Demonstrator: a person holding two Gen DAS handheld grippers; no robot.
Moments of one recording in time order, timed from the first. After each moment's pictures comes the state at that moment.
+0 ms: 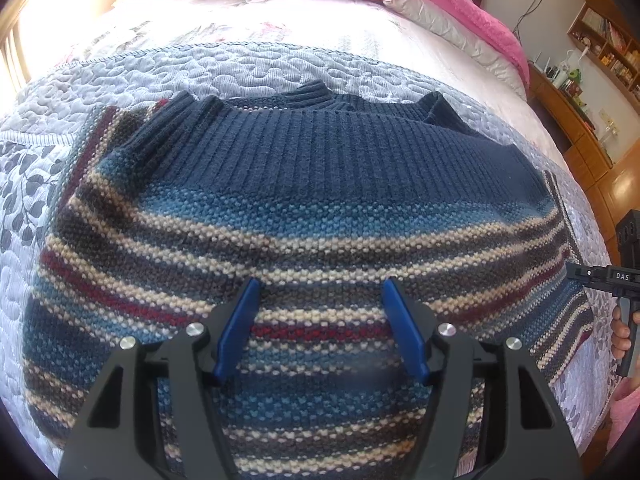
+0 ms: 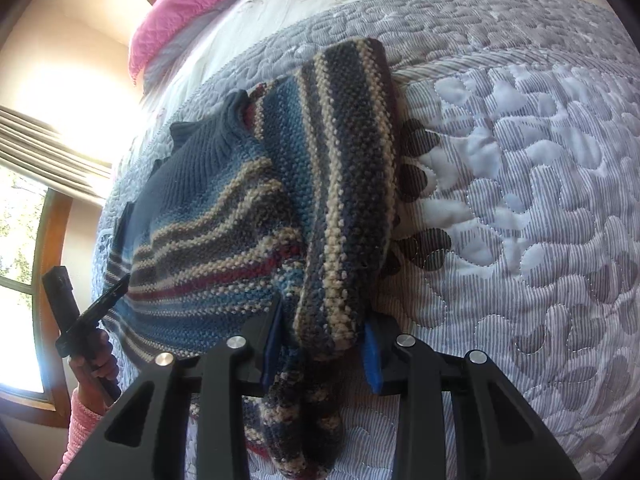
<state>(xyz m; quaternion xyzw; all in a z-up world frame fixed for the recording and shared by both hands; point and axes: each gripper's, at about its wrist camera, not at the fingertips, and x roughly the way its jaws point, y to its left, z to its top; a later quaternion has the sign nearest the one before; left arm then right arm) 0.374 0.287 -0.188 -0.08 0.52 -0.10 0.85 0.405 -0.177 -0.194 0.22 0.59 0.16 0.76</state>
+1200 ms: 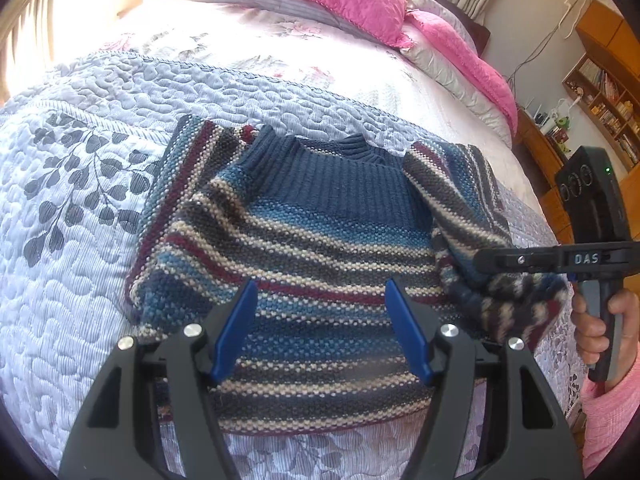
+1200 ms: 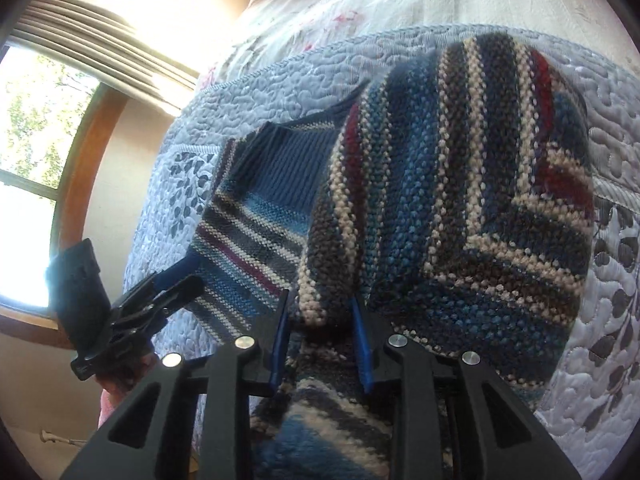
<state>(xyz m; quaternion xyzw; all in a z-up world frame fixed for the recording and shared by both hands) 0.336 0.374 -0.145 -0.16 0.48 -0.11 0.86 0.448 0.088 -0.141 0.12 0.63 0.31 0.70</state>
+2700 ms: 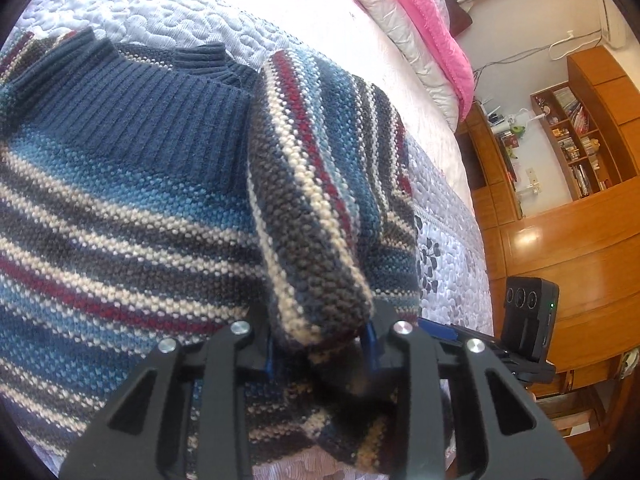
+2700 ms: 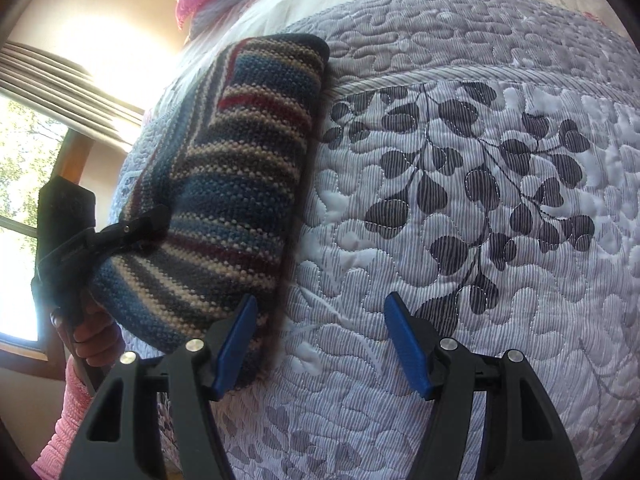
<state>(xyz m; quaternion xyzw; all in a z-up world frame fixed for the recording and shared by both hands) 0.404 0.235 -0.180 -0.29 0.54 -0.22 0.76 0.387 -0.083 -0.175 0.17 0.61 0.23 0.74</state>
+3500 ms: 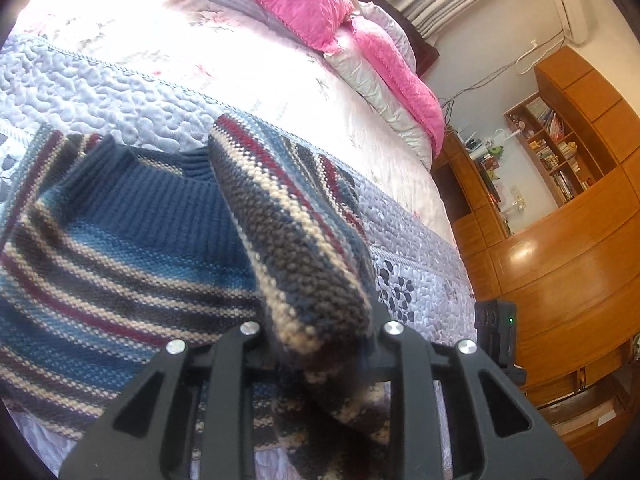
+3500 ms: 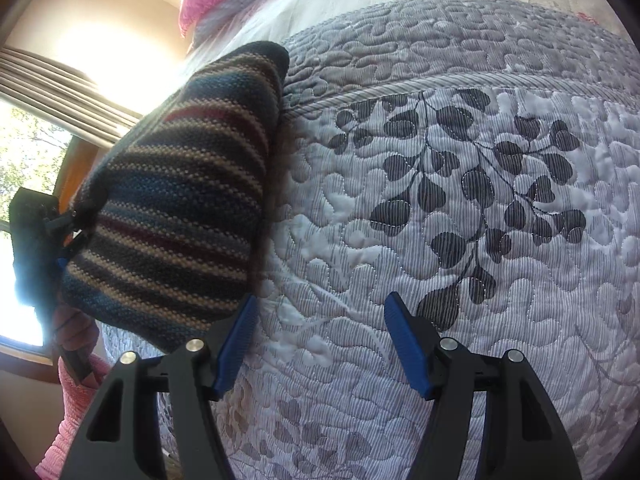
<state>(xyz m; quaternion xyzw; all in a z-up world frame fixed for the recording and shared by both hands) 0.389 0.280 -0.113 -0.28 0.46 -0.22 0.82 0.374 -0.081 -0.159 0.18 0.60 0.23 0.75</state>
